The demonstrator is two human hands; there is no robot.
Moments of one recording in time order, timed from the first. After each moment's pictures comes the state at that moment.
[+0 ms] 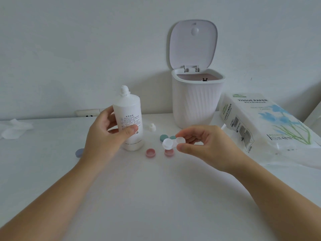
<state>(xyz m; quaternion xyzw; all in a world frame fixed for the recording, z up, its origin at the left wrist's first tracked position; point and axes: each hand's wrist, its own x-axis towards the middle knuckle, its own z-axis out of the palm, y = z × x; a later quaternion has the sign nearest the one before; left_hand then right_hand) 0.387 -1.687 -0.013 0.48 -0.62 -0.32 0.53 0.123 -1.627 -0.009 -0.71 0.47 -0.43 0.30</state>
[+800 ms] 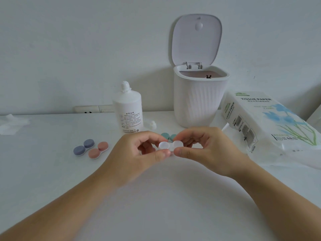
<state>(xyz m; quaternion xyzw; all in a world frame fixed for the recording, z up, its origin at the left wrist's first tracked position) 0.356 -1.653 -0.025 0.35 -0.76 -0.38 0.40 0.129 -1.626 -0.014 -0.72 0.46 -0.42 0.31</state>
